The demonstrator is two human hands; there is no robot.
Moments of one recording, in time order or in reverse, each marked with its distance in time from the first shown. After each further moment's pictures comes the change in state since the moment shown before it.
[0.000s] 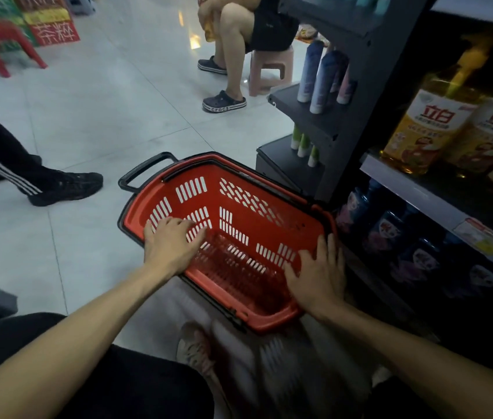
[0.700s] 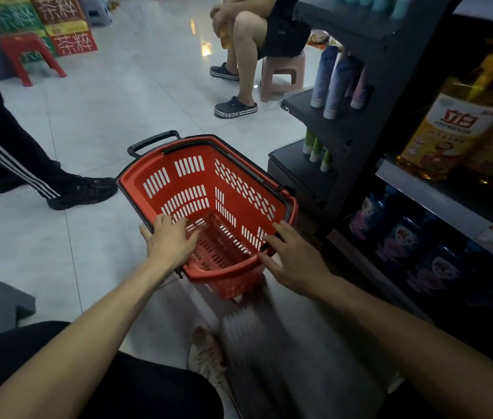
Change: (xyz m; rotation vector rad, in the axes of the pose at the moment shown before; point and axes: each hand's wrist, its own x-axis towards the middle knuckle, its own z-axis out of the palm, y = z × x) left_hand 0.021 -0.031 -0.003 -0.062 -0.053 -0.133; right_hand 0.046 -0.048 -0.007 0.146 -0.135 -0.454
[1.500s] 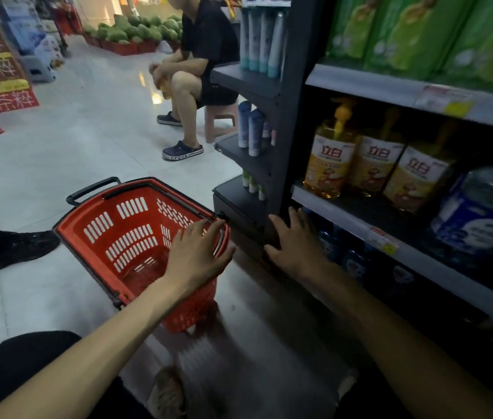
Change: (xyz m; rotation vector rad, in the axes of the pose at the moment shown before) left_hand -0.081 0.181 -0.065 -0.075 0.118 0.529; right_hand -0.065 0.056 -0.131 -0.078 0.134 0.362
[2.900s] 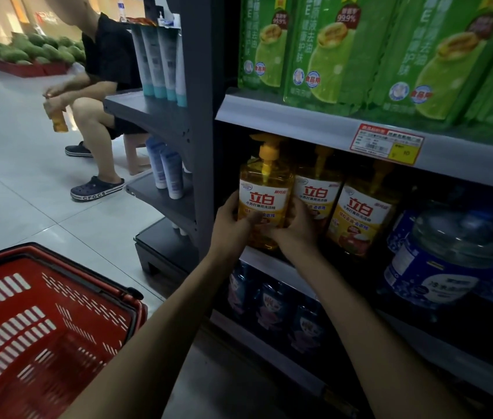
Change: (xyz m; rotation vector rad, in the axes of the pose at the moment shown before) left_hand 0.218 0.193 0.037 -1.356 -0.040 0.004; right_hand 0.119 0.121 -0.074 1.039 0.495 0.343
